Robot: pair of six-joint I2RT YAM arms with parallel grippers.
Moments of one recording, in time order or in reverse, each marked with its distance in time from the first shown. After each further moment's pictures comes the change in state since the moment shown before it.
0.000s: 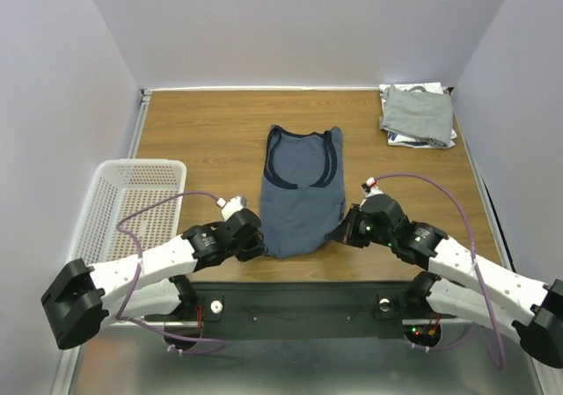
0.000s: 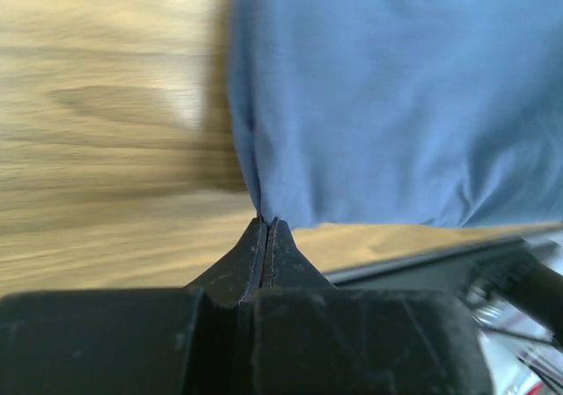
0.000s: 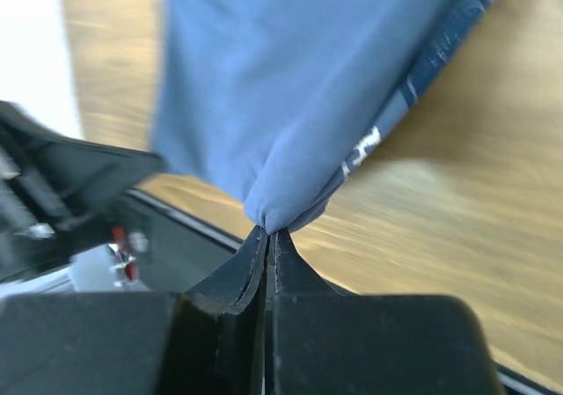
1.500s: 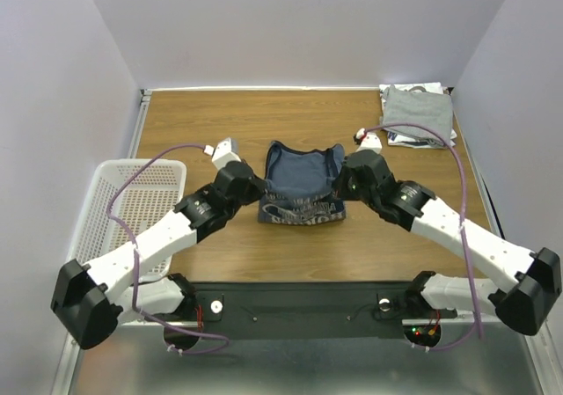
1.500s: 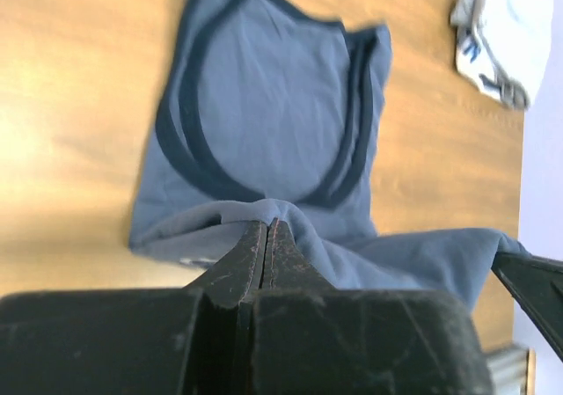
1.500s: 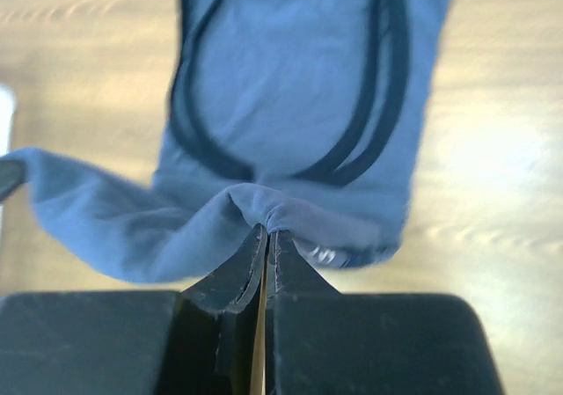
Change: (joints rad) left arm 0.157 0.046 0.309 0.136 -0.218 0.253; right arm -0.016 0.270 0.491 -0.132 0.375 -0.339
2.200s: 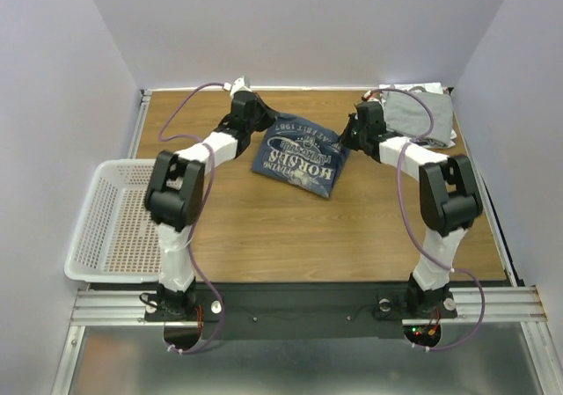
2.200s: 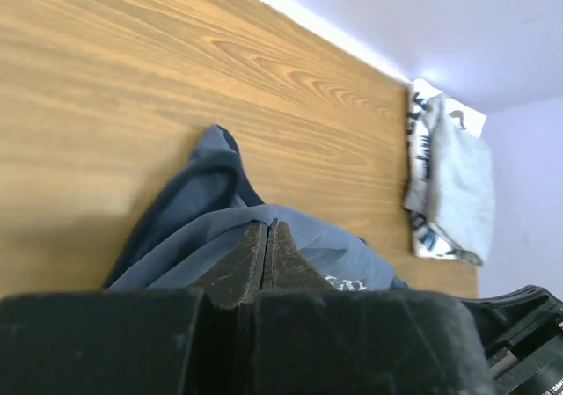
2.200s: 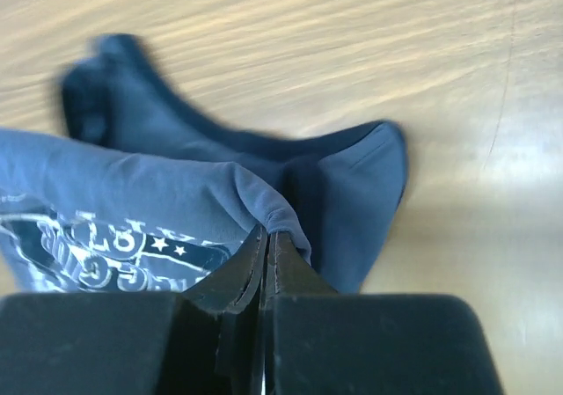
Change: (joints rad) left arm 0.409 0.896 0.594 0.524 0.384 0.139; right arm -0.489 0.714 0.292 0.448 -0.319 -0.109
